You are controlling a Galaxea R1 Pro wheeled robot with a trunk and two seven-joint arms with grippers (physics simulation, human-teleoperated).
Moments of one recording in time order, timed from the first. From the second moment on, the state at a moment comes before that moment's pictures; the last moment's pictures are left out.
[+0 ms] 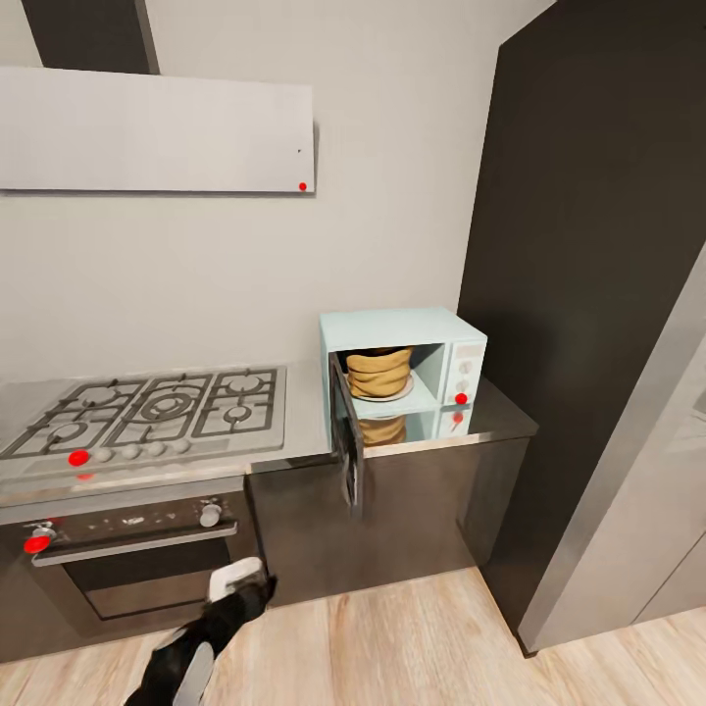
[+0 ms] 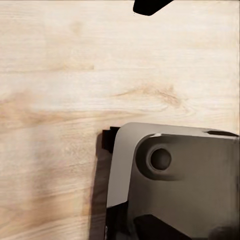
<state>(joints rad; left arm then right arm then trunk) -0.18 -0.04 0.01 -1.13 0.37 0.36 0.05 -0.31 -0.15 -0.47 0.03 0.56 0.01 0.15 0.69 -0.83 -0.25</state>
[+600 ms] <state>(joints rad) -0.30 -0.05 0.01 -1.32 0.36 0.35 0.06 -0.29 -0.15 -0.47 0.03 0.50 0.01 0.11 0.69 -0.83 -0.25</state>
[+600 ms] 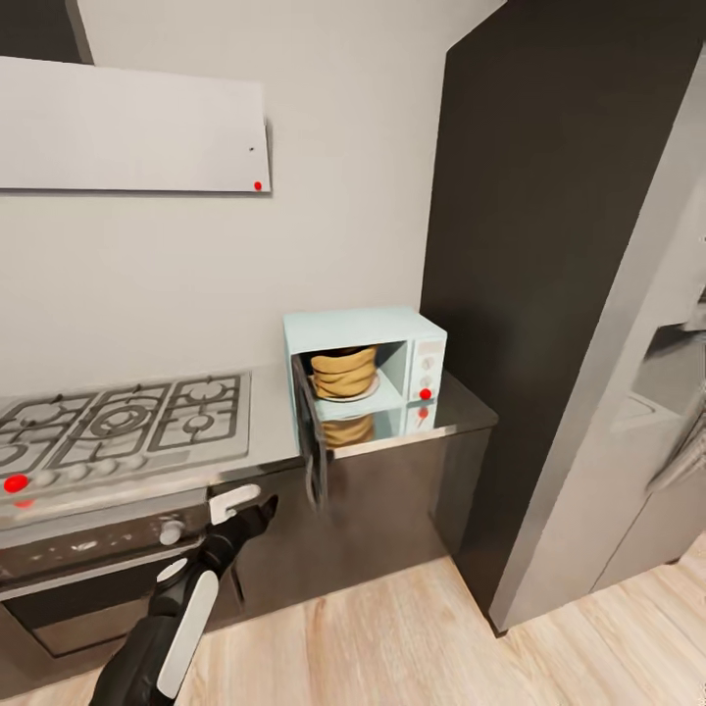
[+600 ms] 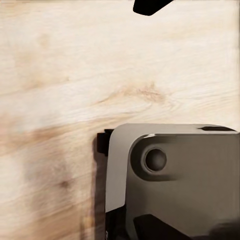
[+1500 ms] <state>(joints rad) -0.30 -0.06 -0.10 -1.32 0.36 0.35 0.06 -0.29 -0.15 -0.47 0.03 0.50 0.00 0.11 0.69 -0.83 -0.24</state>
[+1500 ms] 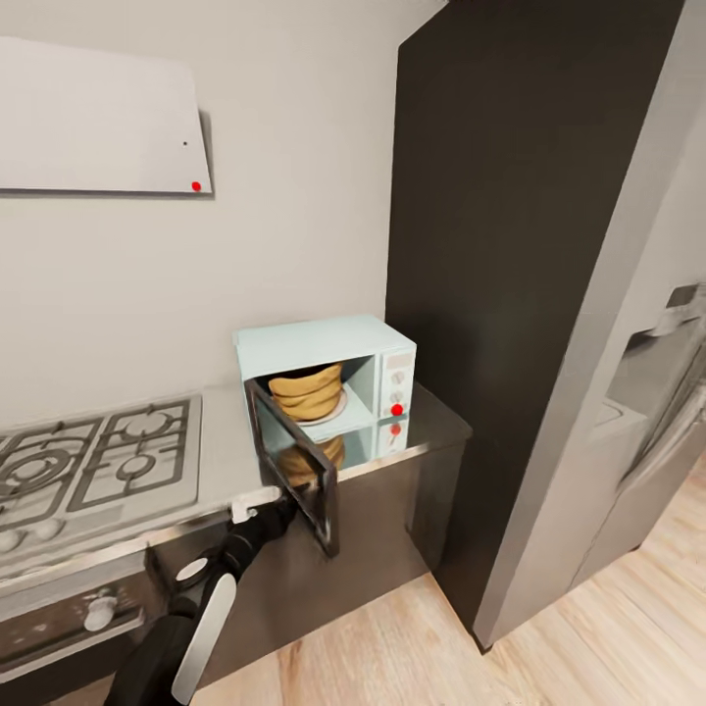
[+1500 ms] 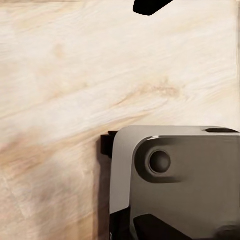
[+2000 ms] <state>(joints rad) -0.30 -0.06 -0.10 -1.32 0.36 0.35 0.09 -0.29 -0.15 -0.47 0.03 0.50 0.00 0.10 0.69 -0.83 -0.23</state>
